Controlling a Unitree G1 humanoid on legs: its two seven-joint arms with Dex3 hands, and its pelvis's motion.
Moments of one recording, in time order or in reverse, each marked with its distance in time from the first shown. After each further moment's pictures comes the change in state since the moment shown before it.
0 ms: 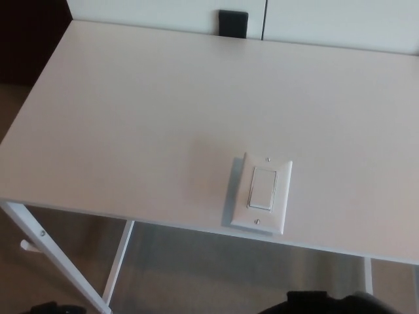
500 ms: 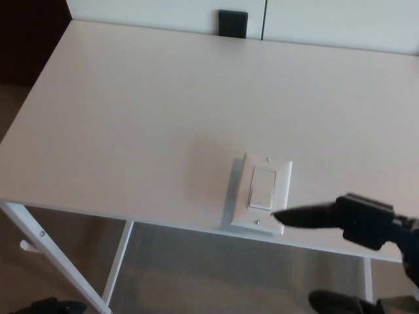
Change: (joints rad) left_arm -0.011 -0.002 0.003 0.003 0.000 0.000 0.000; right_arm -0.109 0.167 -0.184 -0.233 -0.169 -0.052 -0.140
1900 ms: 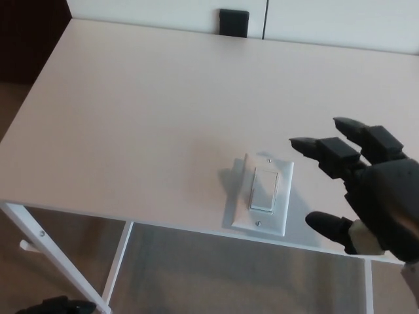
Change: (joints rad) left_arm -0.025 0.008 -0.046 0.017 0.020 0.000 0.000; right_arm -0.319 0.027 0.169 0.477 -0.736 0.100 -0.239
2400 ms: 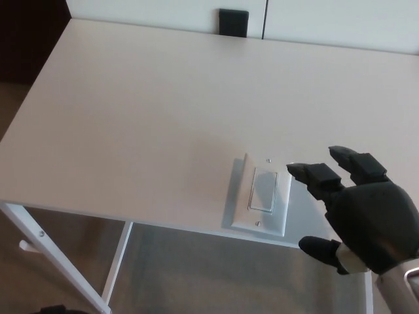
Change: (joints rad) left_arm 0.005 0.036 -0.029 0.012 0.028 -0.001 0.001; right_arm -0.008 0.019 0.110 0.092 -0.175 0.107 -0.020
